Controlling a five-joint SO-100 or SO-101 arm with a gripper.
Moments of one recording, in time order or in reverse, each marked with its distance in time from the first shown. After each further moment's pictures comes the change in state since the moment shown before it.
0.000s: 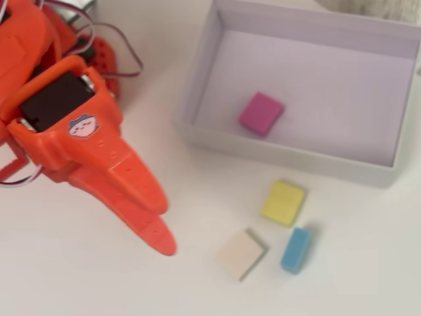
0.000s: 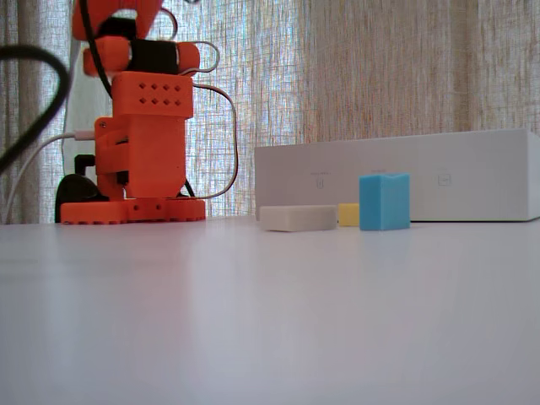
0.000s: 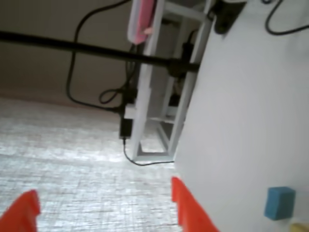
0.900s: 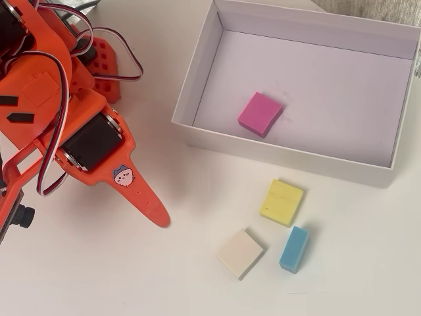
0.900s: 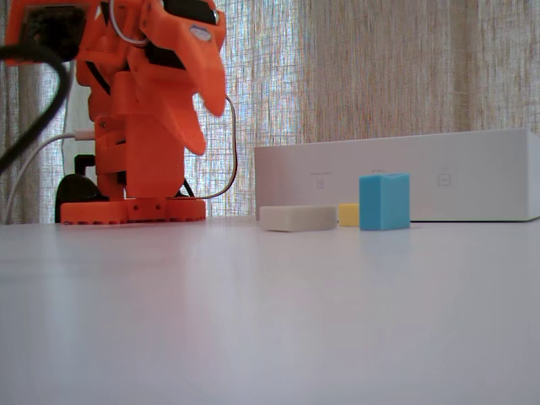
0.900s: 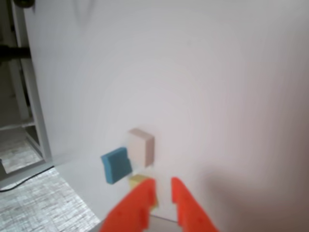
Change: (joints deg) arm 0.5 9.9 11.5 33.8 3.5
